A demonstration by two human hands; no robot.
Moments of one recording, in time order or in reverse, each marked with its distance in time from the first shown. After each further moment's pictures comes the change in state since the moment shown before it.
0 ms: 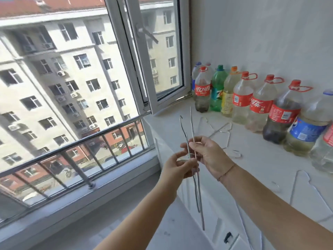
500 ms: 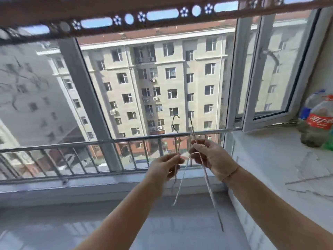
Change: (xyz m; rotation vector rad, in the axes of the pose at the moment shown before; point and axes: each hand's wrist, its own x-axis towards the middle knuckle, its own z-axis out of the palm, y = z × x) left_hand -0.192 0.071 -0.268 -0.143 0.529 0.152; right_hand -0.056 0.023 0.297 -0.050 -0.510 0.042
